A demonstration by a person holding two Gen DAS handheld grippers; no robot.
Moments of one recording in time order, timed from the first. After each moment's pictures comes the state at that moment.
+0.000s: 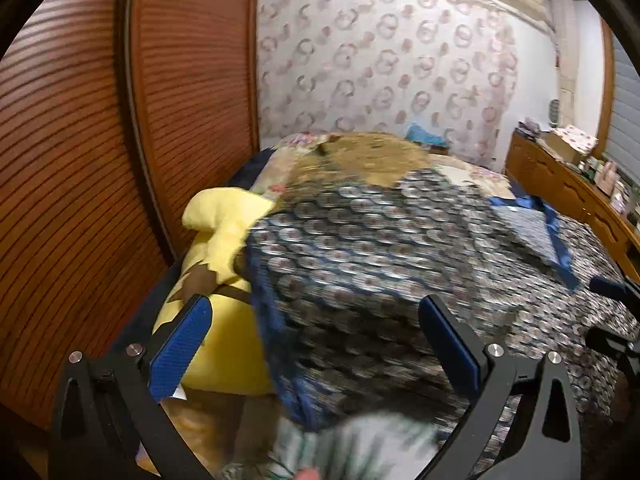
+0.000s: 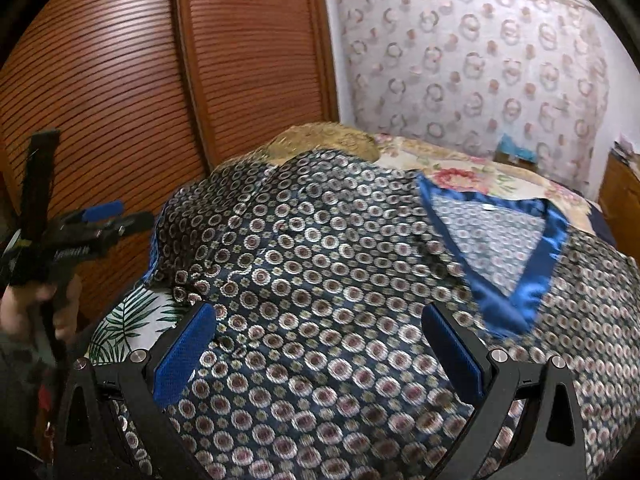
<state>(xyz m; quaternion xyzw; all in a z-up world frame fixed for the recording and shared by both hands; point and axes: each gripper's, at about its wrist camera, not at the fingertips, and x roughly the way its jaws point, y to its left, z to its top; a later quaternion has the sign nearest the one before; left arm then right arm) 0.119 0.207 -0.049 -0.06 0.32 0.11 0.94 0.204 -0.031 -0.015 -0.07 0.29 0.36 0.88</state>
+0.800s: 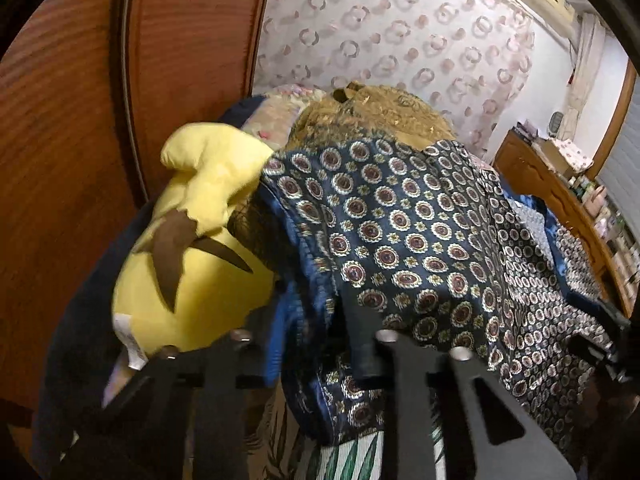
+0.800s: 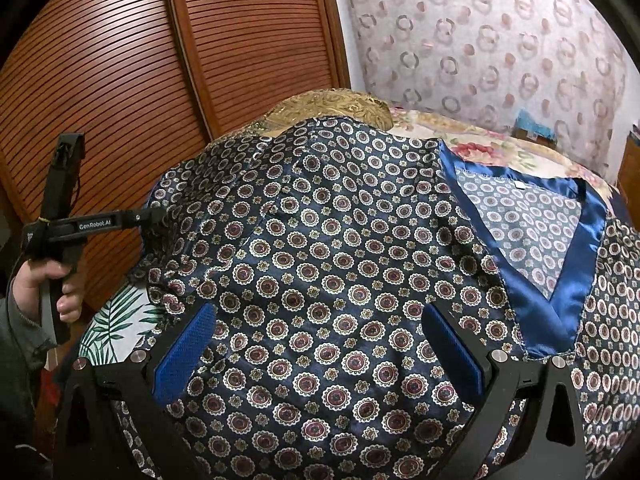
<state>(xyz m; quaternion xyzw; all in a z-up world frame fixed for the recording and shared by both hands) 0.134 0.231 -0.079 -0.14 0.38 0.07 0.91 0.243 -0.017 -0.040 -0.07 0.32 0.38 0.87</state>
